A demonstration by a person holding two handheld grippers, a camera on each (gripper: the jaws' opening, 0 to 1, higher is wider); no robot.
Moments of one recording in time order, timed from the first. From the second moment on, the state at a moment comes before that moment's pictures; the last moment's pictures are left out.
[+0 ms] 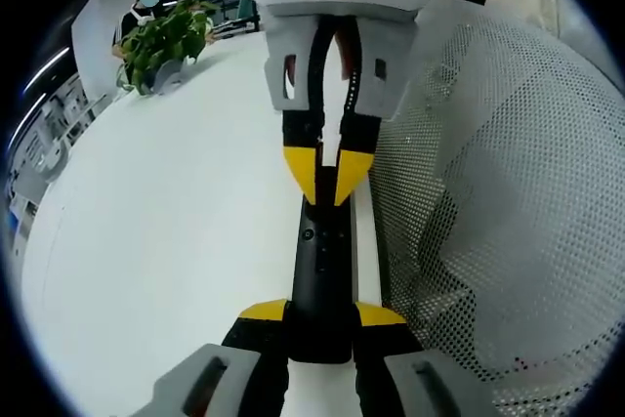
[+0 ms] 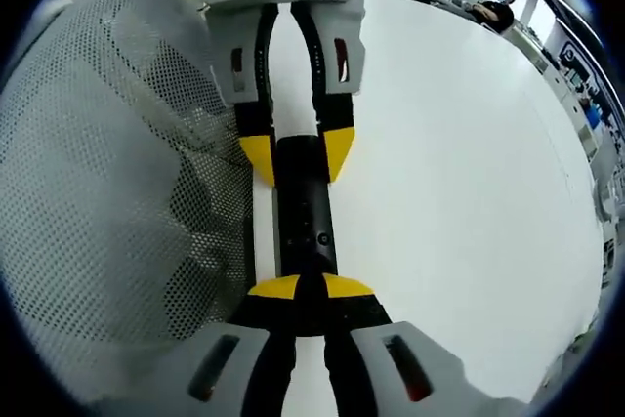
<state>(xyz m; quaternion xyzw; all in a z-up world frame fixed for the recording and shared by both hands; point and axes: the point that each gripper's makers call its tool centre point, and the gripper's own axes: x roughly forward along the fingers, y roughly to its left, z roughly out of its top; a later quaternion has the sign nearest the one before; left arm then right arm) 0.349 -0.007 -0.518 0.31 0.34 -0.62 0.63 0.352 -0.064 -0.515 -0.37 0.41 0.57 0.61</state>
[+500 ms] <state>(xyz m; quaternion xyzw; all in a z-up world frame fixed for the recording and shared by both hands) 0.349 -0.008 -0.518 0.31 0.34 -0.62 0.63 0.352 -0.066 -0.513 -0.36 0.42 0.56 0.62</state>
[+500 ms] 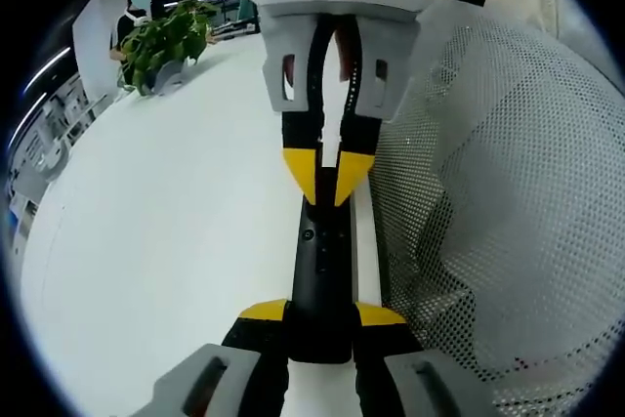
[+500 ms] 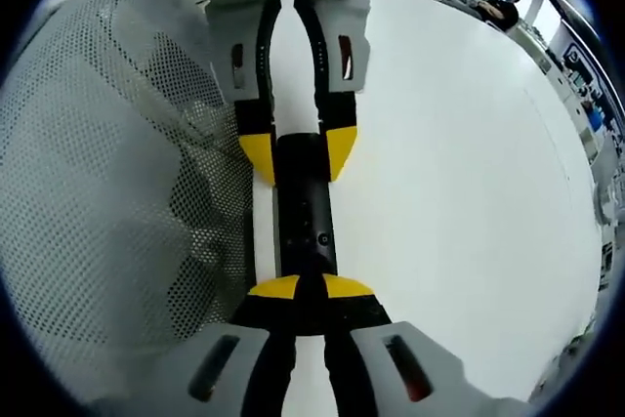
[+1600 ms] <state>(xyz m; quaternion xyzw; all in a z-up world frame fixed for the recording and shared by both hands) 0.349 -0.007 -0.518 0.30 0.34 -0.63 0.63 0.350 -0.057 -0.515 -0.41 0.39 0.57 0.59</state>
